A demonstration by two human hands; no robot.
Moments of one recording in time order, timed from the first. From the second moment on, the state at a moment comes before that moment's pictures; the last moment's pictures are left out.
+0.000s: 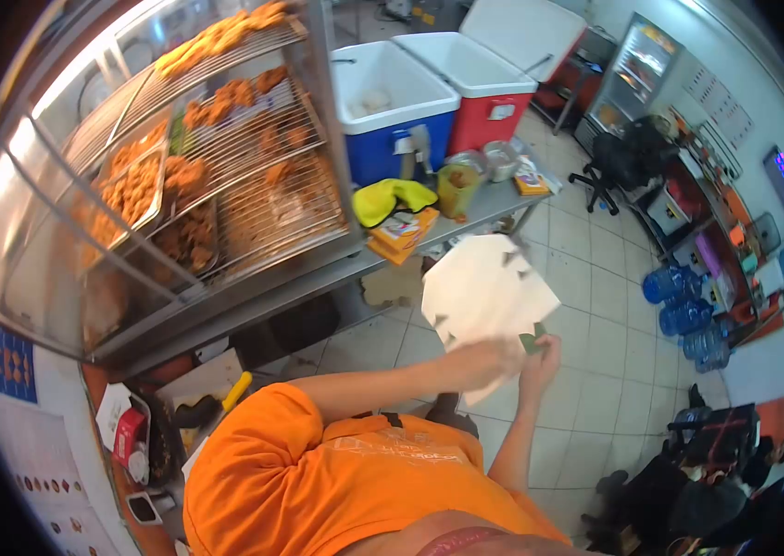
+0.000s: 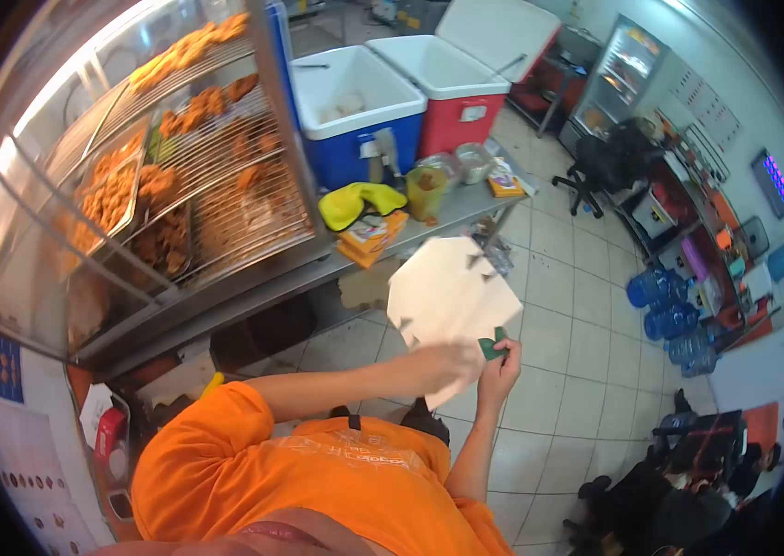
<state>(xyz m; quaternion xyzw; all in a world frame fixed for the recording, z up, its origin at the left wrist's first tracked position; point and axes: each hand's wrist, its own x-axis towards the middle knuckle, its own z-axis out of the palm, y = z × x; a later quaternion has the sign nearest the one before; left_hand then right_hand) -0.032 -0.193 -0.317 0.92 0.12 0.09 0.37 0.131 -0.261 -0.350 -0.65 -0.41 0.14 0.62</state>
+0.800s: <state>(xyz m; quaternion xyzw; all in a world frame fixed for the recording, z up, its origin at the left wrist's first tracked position) 0.193 -0.178 -0.281 0.89 -0.02 0.34 0.31 0.310 -0.336 -0.275 -0.63 -0.44 0.16 0.62</state>
